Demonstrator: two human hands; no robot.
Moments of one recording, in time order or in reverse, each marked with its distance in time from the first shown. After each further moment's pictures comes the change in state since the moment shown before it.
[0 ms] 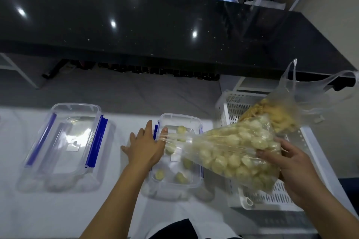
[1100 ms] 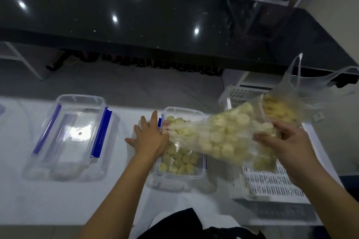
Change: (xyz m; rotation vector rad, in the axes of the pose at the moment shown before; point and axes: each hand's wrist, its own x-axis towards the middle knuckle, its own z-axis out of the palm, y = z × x) left_hand 0.005 0.000 0.008 0.029 -0.001 0.011; right_hand 0.008 -0.018 0.019 -0.114 0.004 -0.164
